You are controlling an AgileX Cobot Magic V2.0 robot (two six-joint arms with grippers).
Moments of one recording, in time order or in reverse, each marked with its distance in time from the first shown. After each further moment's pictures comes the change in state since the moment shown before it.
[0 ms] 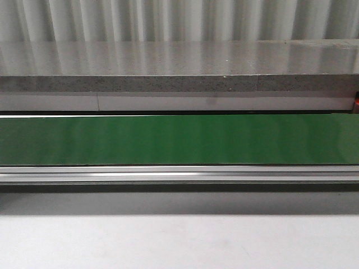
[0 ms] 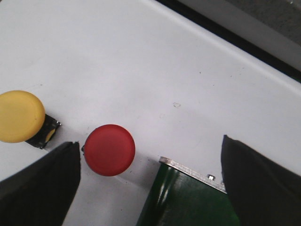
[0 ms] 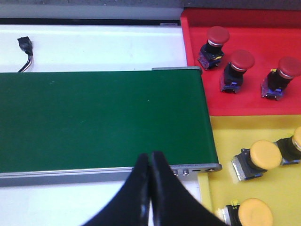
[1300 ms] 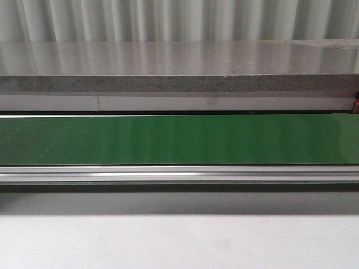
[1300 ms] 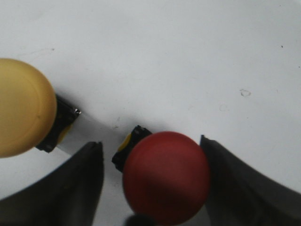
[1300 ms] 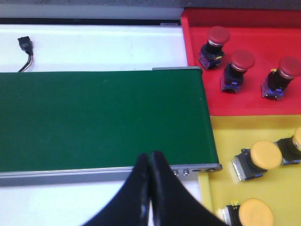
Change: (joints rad) left arm 0.027 0.201 -0.023 0.029 -0.056 -0.032; right arm 0.000 0.000 0.000 0.000 0.000 0.000
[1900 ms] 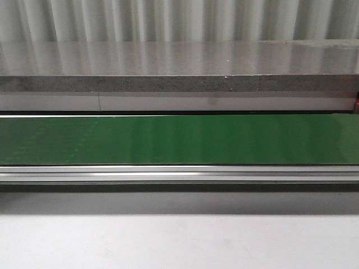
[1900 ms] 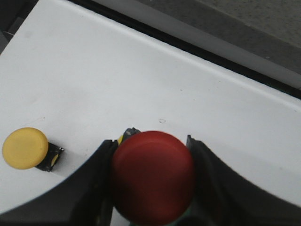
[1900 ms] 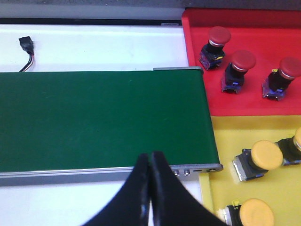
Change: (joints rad) left arm -0.052 -0.289 -0.069 0.025 0.158 0.063; right arm 0.000 0.000 0.000 0.000 0.000 0.000
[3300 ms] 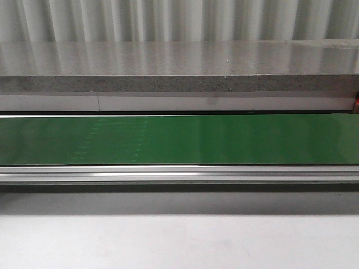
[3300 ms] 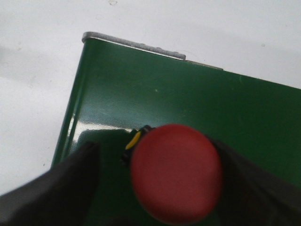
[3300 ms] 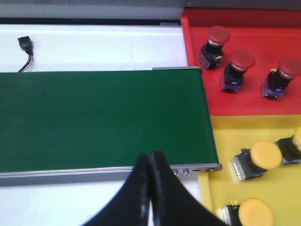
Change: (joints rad) left arm -0.152 -0.132 0.369 -0.019 -0.076 0.045; right arm 0.000 0.000 0.000 0.000 0.000 0.000
